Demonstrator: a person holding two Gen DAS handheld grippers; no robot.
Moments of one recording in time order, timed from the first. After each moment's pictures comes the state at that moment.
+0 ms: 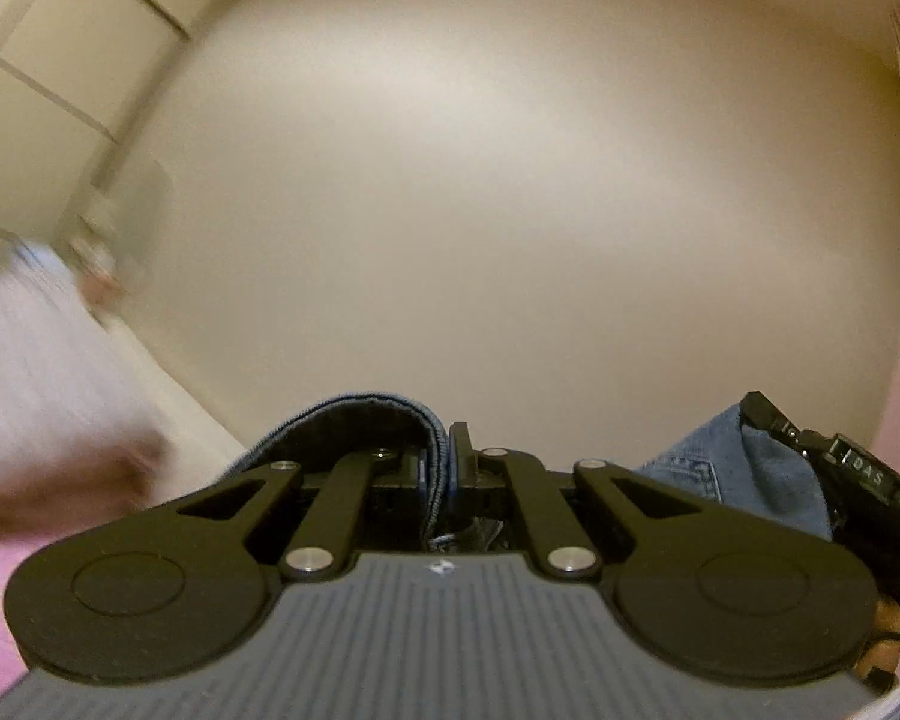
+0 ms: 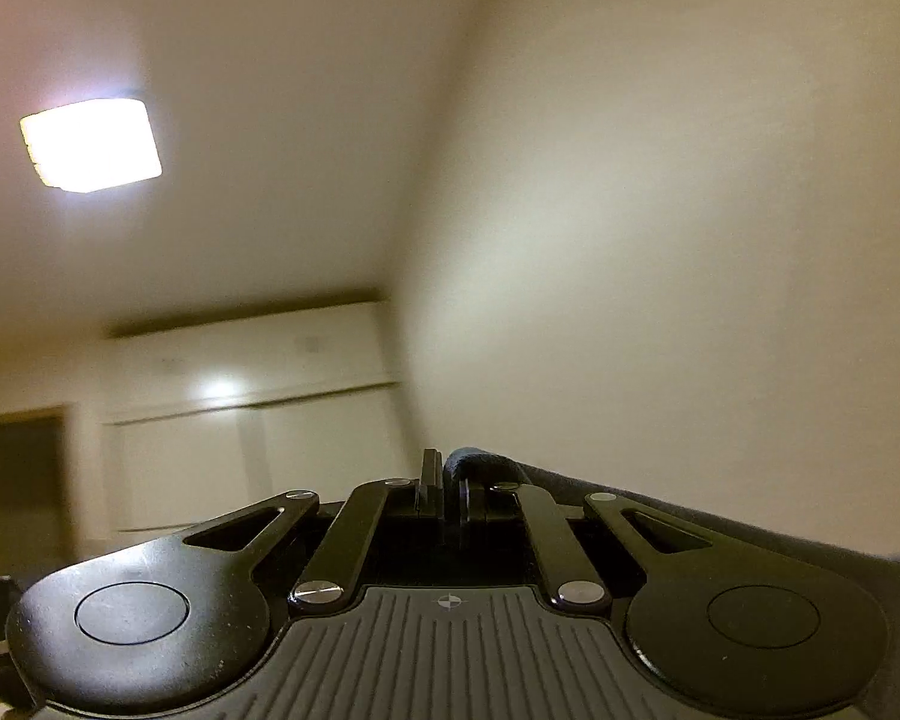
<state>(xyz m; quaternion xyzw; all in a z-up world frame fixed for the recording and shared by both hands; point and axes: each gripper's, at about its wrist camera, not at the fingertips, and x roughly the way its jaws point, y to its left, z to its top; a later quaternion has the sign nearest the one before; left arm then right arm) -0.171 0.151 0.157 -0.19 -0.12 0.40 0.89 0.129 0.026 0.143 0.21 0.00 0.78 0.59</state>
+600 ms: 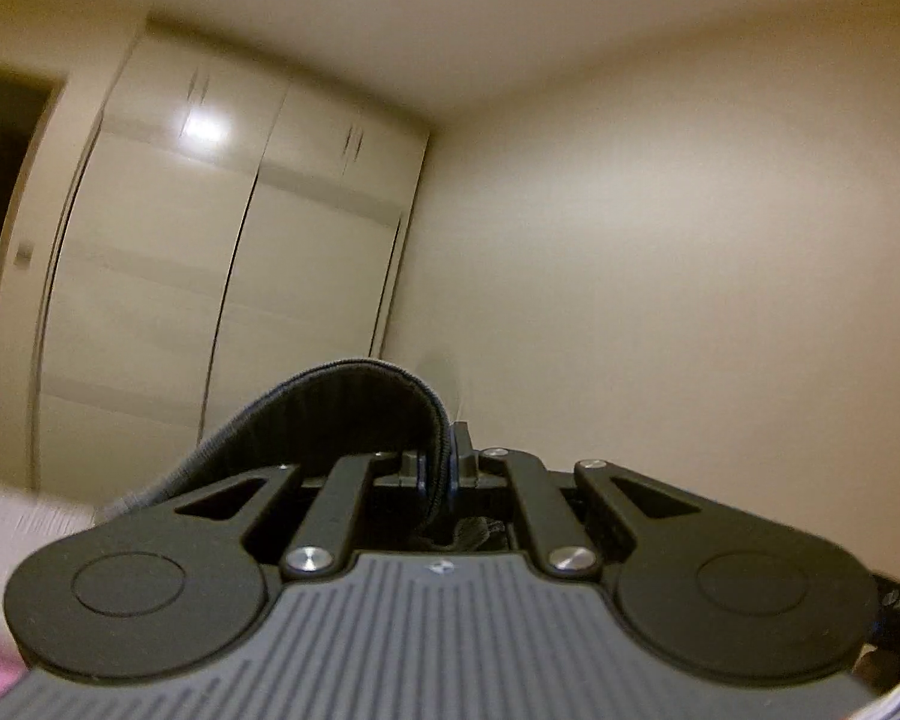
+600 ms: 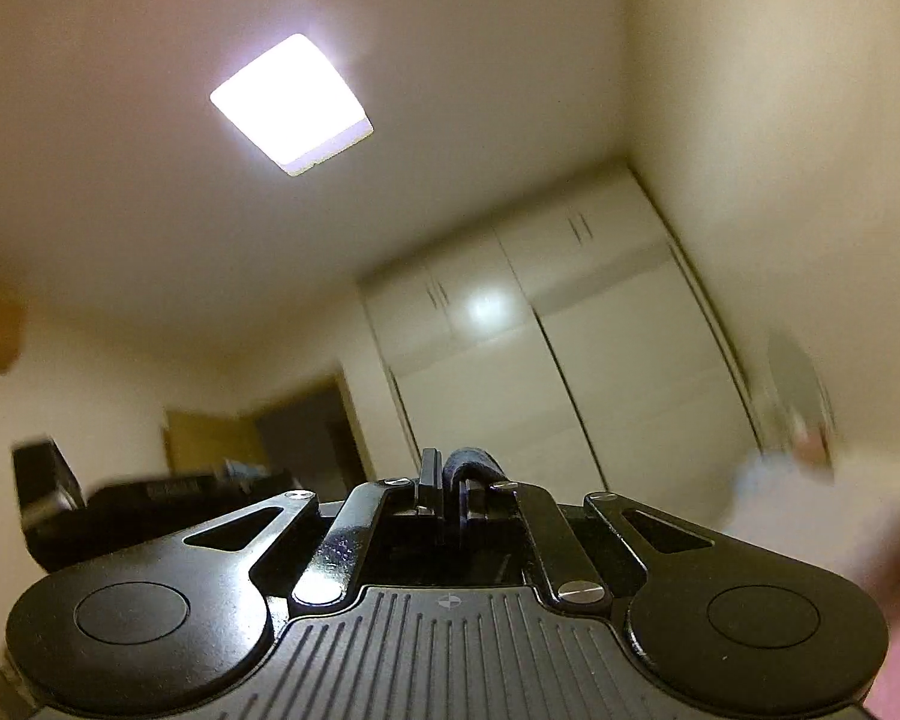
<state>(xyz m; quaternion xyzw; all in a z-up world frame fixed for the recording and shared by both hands) -0.375 0.080 0.245 -0.11 -0.02 0.63 0.77 -0.162 0.047 0.159 0.17 0.14 0.90 0.38</state>
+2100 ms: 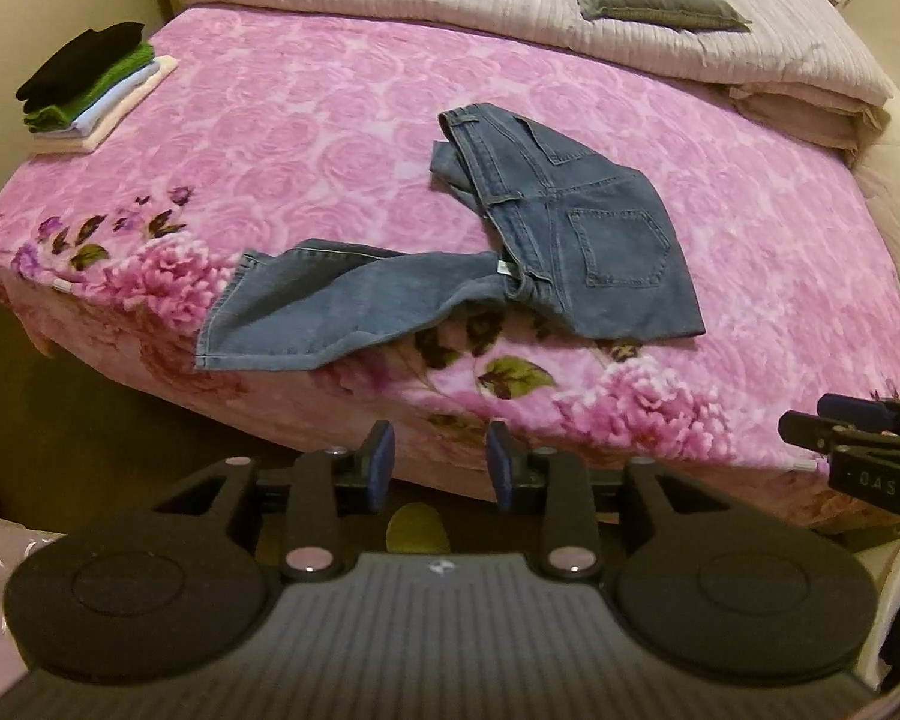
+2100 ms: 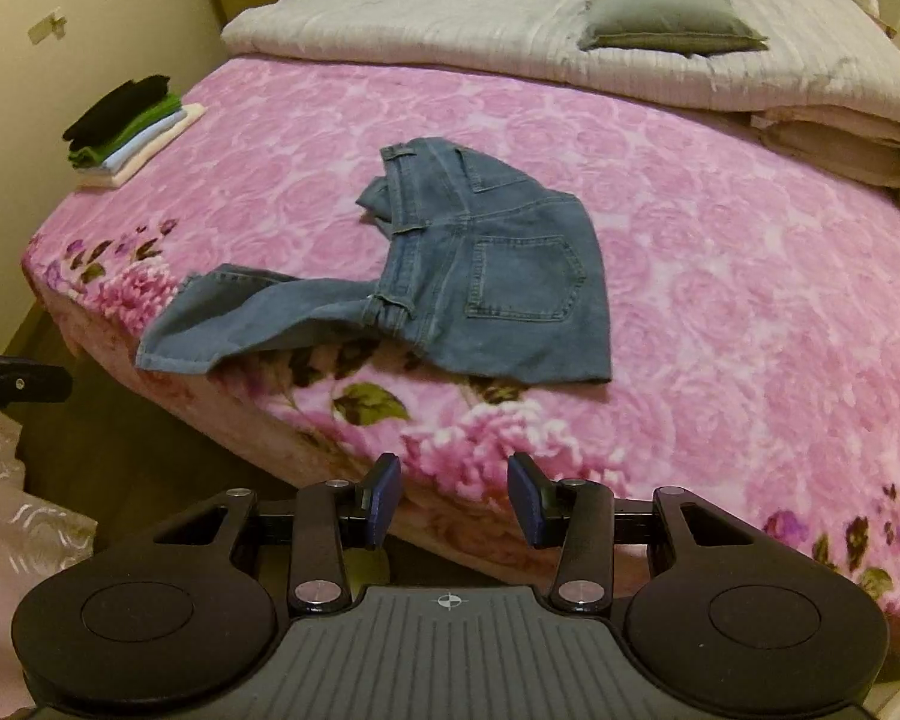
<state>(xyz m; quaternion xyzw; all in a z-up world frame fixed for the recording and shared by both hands) -0.265 -0.188 -0.098 -0.48 0.22 0.76 0.39 -0.181 -0.134 -0.133 -0.45 0.20 0.83 0.27</state>
